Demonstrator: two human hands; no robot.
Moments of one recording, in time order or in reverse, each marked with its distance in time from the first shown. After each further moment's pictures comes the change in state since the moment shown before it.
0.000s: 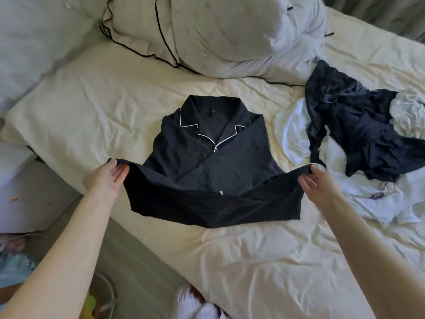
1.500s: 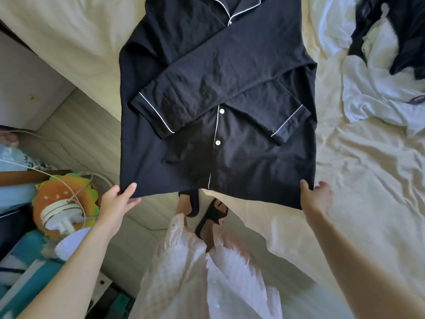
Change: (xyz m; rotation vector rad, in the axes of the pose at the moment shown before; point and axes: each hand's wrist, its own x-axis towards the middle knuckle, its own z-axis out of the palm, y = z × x) left_hand -0.060 -0.232 -0.261 0.647 -0.051 -0.107; right_hand -0.031 0.208 -0.222 -1.301 0.366 -0.192
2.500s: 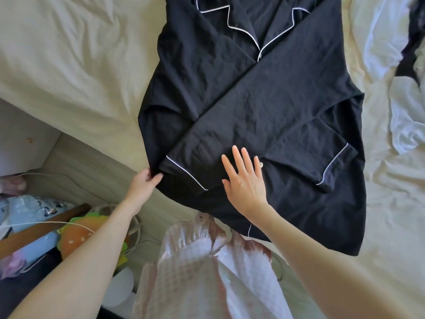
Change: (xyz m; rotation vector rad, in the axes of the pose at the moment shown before) left_hand 0.179 0.155 0.027 0.534 -0.251 0.057; right_hand -0.093 -0.245 0.152 -0.698 -0.222 -1.009
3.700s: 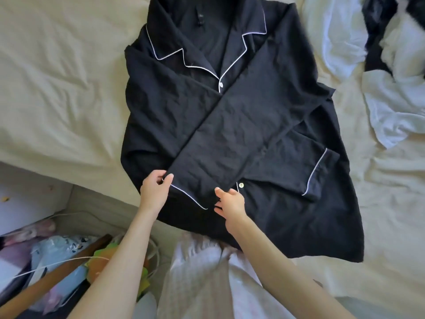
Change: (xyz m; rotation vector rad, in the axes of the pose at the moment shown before) left_hand -0.011 0.112 0.050 0.267 0.188 0.117; right_hand 0.019 0.003 -0.033 1.776 -0.222 1.148
